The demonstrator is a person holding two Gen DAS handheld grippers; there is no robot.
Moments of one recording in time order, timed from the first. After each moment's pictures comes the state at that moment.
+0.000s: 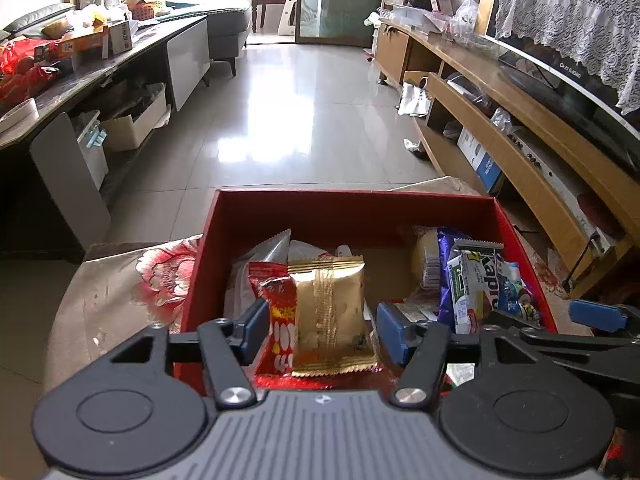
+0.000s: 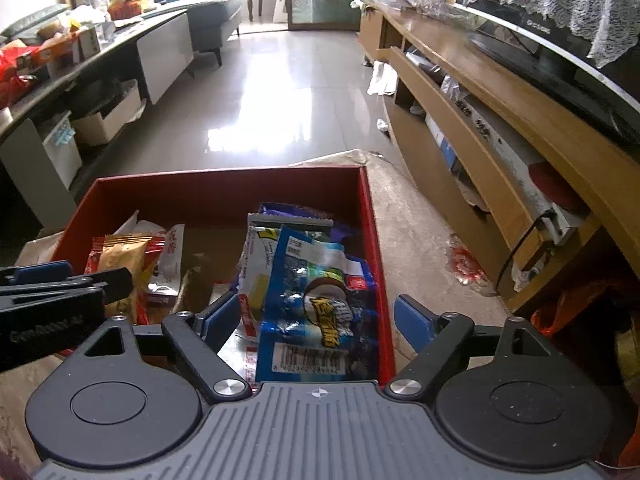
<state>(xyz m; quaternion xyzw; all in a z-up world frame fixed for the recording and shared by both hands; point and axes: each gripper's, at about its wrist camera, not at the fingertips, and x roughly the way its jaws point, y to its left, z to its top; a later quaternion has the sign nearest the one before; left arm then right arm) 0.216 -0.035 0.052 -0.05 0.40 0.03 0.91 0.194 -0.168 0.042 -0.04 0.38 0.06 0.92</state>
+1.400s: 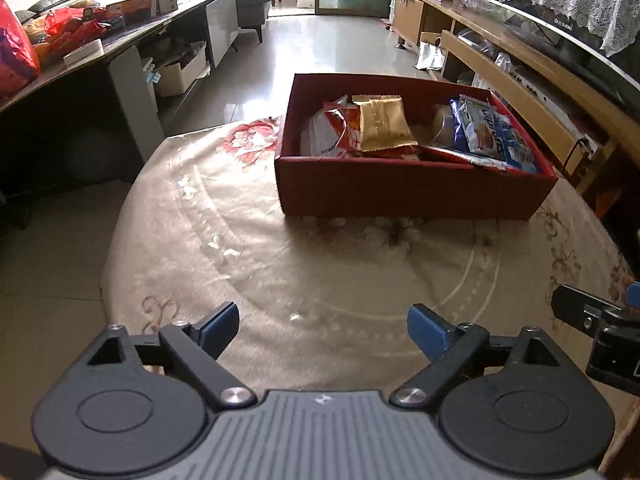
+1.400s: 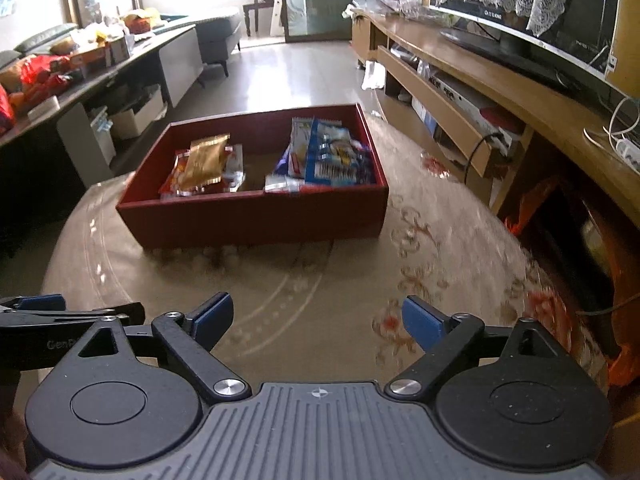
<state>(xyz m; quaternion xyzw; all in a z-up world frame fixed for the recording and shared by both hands) 0.051 -0.016 0.024 -0.03 0.44 0.06 0.90 0.030 -0.175 0.030 -0.01 0.36 0.06 0.93</state>
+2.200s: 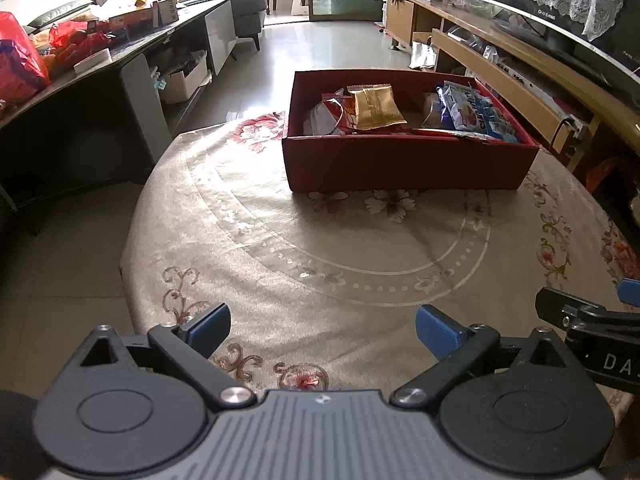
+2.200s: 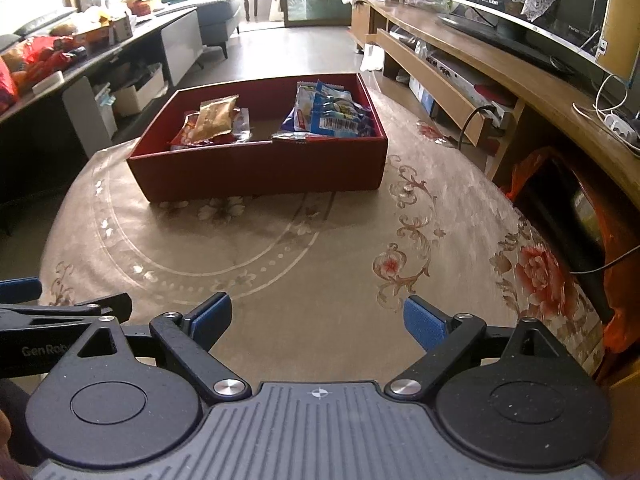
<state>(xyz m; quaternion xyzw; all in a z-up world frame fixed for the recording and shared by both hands) 0.006 -0.022 0.026 -0.01 0.43 0.05 0.90 -0.007 -0.171 0.015 -0.02 0.38 0.05 0.92</state>
